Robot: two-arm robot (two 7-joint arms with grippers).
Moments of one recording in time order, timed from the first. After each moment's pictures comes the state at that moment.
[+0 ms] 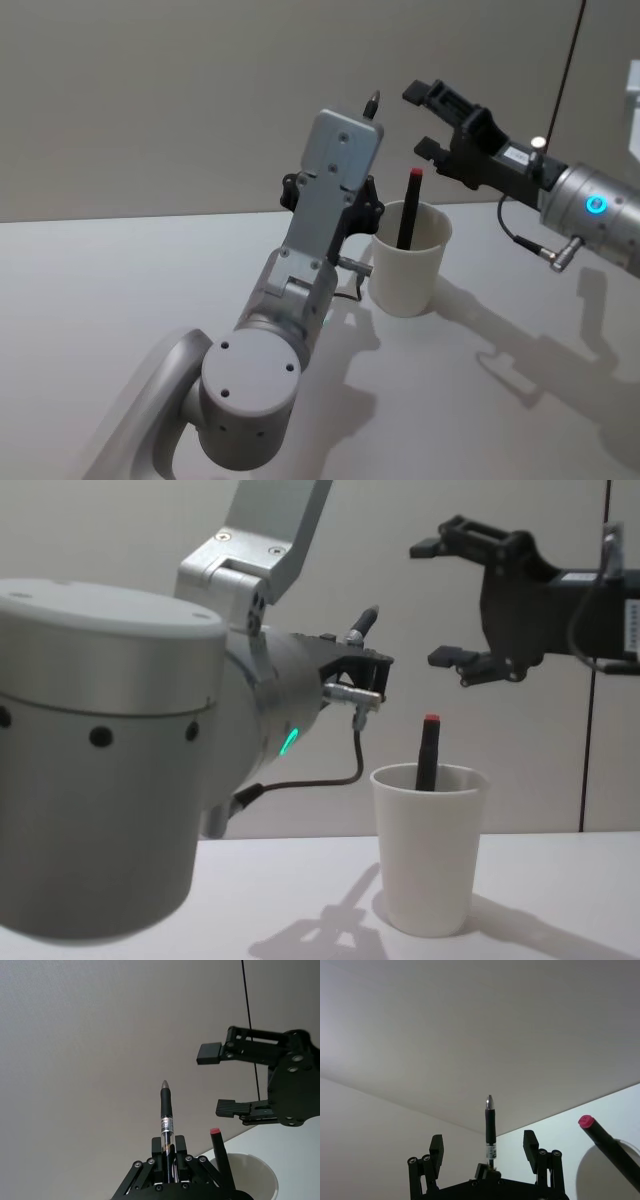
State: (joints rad) left arm -0.18 0.09 0.48 -1.79 0.08 0.33 0.18; right arm 0.38 0.22 -0.20 -1.59 1.60 0.62 -0.08
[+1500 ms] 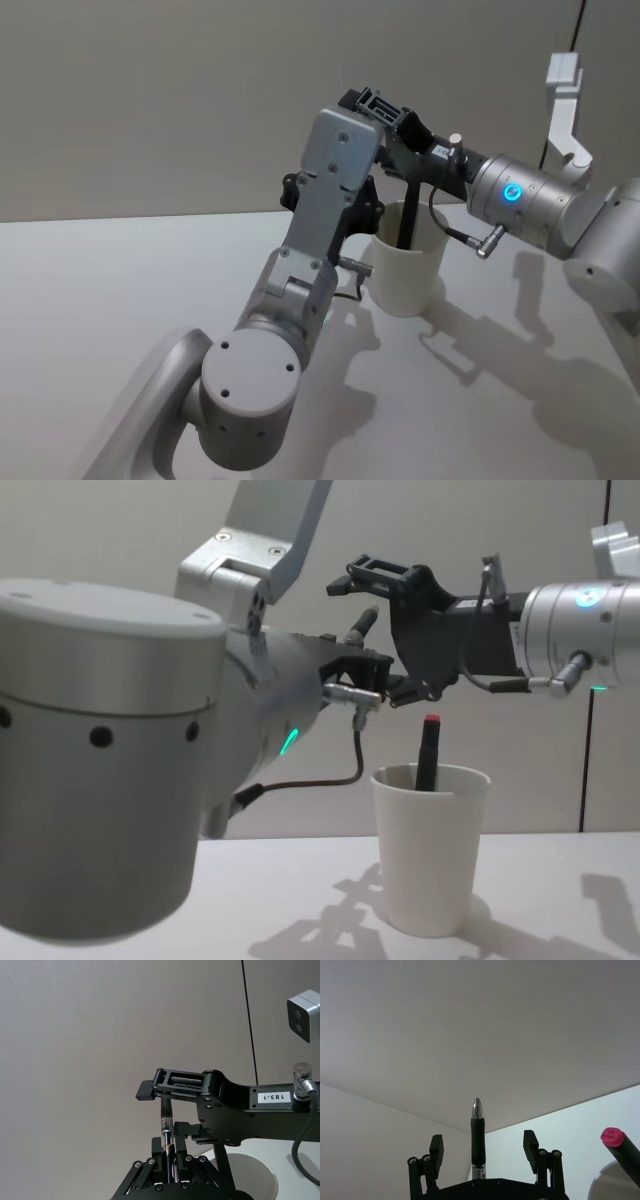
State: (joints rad) left arm -0.18 0.09 0.48 -1.79 0.08 0.33 0.18; right arm 0.49 0.15 -0.32 -1.45 1.52 0.56 -0.12
